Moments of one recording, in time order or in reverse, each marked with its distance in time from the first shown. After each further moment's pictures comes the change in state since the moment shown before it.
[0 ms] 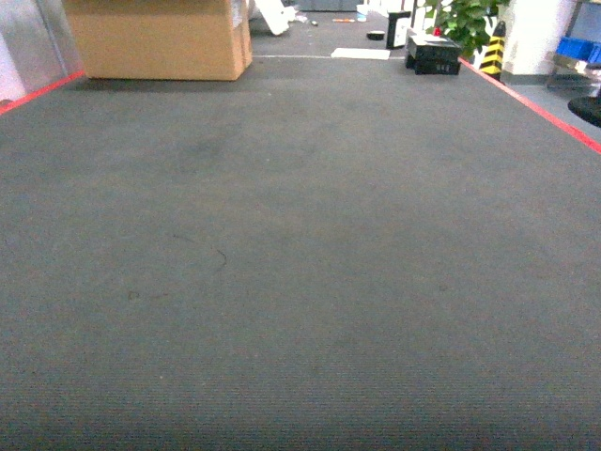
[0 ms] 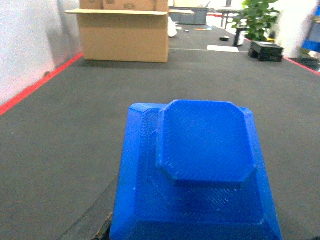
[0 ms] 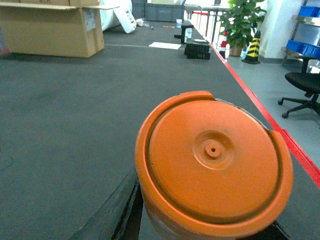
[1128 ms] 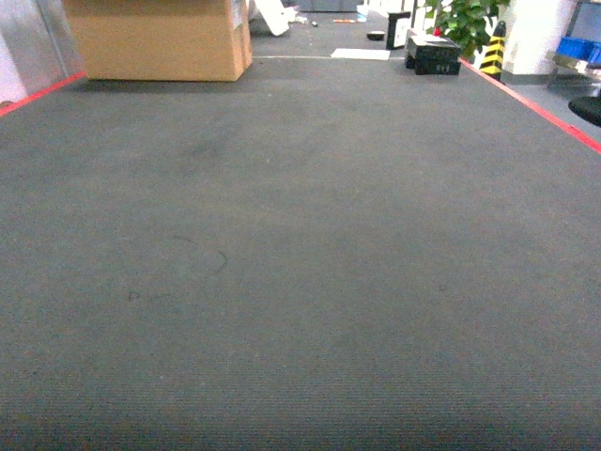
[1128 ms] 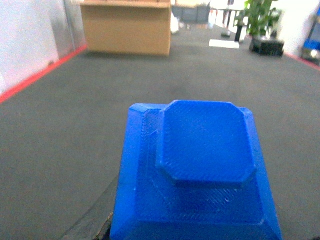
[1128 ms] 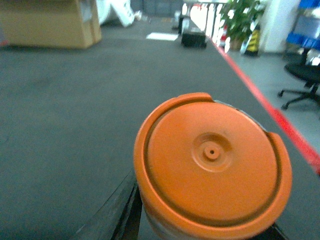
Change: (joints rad) left arm 0.021 -0.502 -0.112 -0.384 0.018 -0.003; right arm -0.231 -0.467 -0.135 -0.337 -0.234 0.010
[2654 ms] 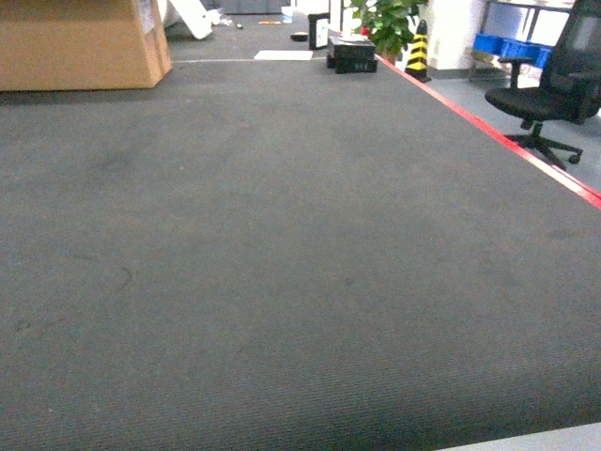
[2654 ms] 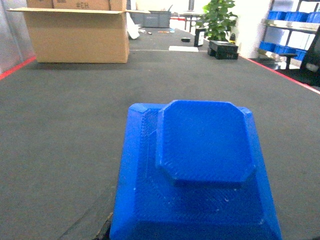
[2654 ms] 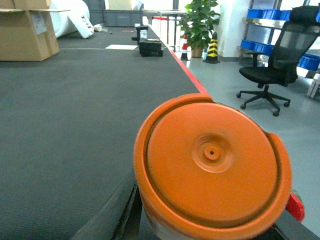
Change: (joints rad) left arm 0.002 0.001 0.000 0.000 -0.001 0.000; right arm 0.000 -0.105 0.000 -0.078 -0.001 0.002
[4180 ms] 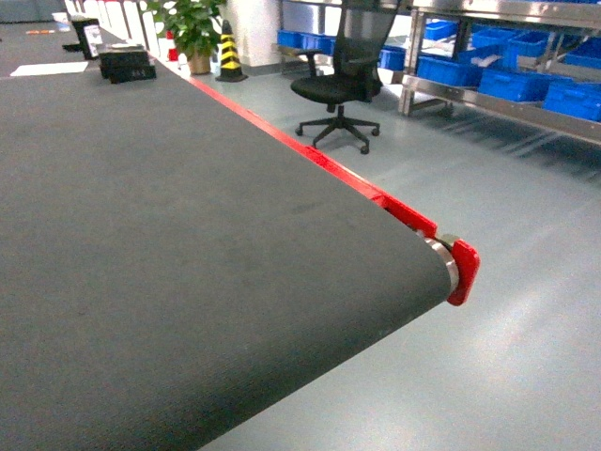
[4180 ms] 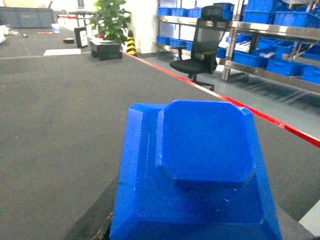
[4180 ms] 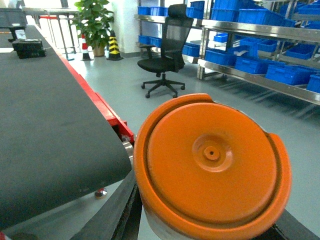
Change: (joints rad) left arm 0.000 0.000 0.000 0.000 0.000 0.000; right arm 0.000 0.000 0.000 0.000 0.000 0.000
